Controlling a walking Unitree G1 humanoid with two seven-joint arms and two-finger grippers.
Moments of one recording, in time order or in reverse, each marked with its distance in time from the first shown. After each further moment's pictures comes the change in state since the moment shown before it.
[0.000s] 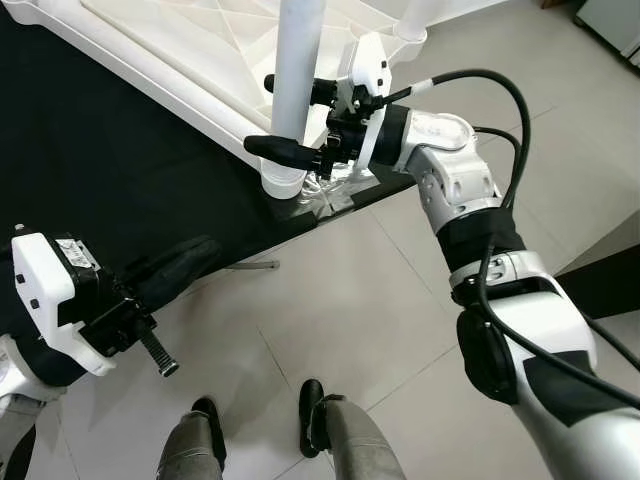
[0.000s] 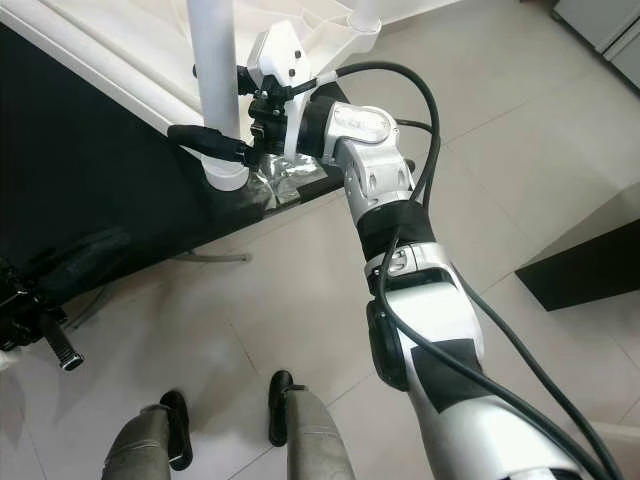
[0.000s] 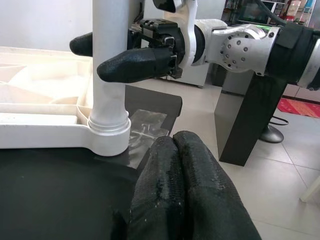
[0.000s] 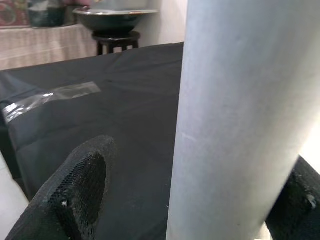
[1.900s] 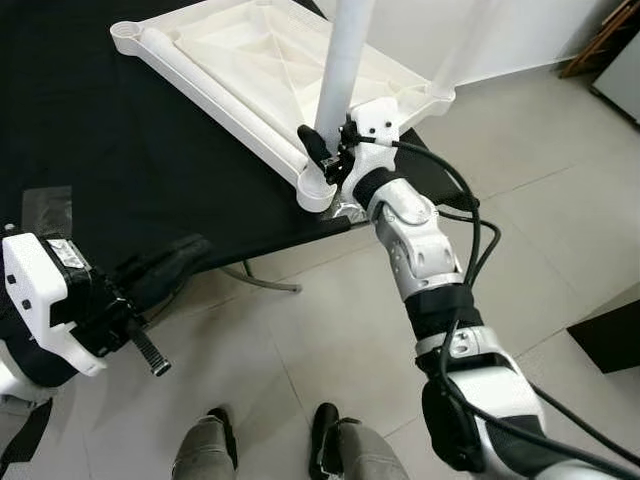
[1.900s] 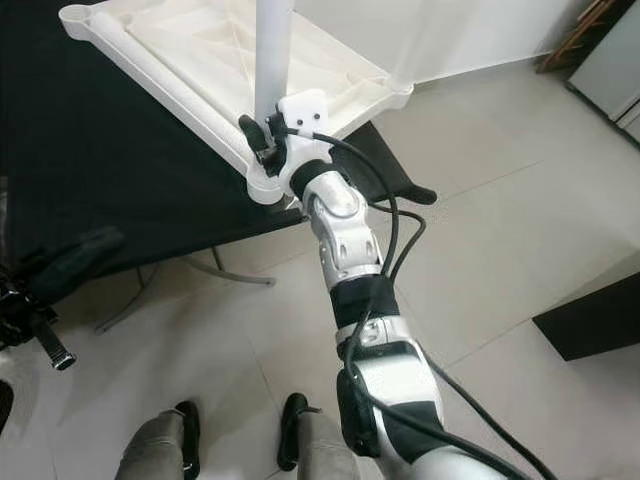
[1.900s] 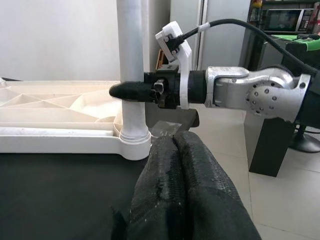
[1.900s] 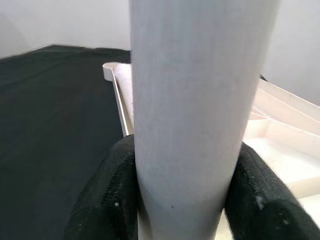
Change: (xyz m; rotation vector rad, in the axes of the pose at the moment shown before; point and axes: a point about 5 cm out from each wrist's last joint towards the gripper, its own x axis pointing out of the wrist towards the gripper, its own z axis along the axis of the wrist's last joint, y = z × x) left arm -0.003 0.004 0.002 0.025 0.013 0.018; right arm -0.018 0.015 -0.069 0.163 0.161 -0.854
